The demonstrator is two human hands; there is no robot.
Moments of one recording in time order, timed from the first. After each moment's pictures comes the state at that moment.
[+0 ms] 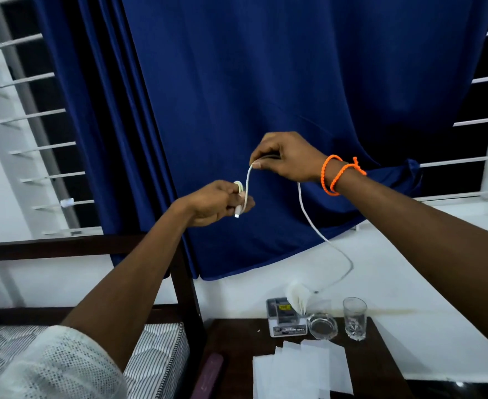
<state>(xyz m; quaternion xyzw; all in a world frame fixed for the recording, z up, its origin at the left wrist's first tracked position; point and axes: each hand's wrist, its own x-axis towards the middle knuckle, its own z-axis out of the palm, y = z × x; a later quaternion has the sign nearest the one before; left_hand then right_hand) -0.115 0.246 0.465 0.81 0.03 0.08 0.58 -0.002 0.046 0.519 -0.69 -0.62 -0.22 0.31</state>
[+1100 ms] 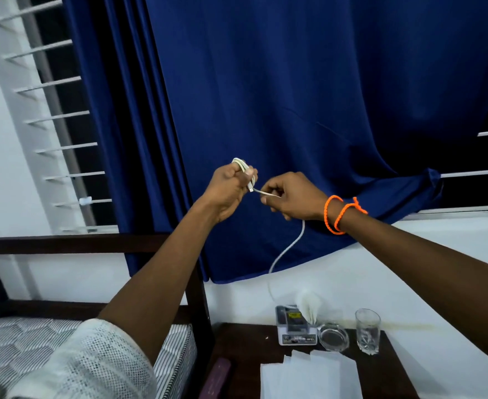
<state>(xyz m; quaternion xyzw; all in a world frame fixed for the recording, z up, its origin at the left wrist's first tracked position) -0.102 0.239 0.475 0.67 -0.03 0.30 0.68 -0.012 0.071 0.463 -0.73 -0.57 -0.12 0.35</state>
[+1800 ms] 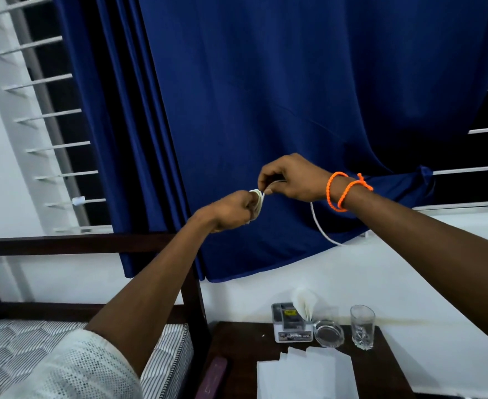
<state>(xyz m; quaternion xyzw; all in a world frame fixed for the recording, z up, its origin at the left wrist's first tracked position) -0.128 0.218 0.464 0.96 0.01 0.09 0.25 -0.008 0.055 0.502 -0.71 -0.64 -0.15 0.25</state>
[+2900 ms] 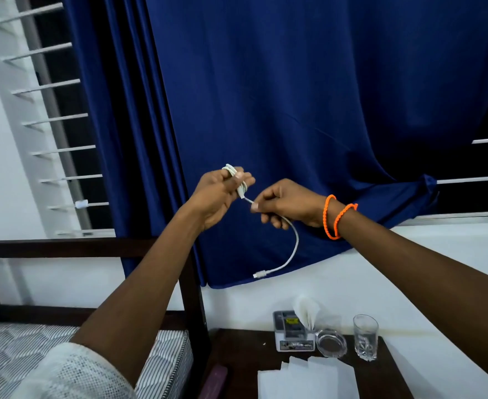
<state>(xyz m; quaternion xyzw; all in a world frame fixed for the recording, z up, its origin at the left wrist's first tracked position) -0.130 0.246 0.479 0.66 -0.07 0.26 0.70 -0.023 0.077 0.469 -0.71 -0.52 0.14 0.46</state>
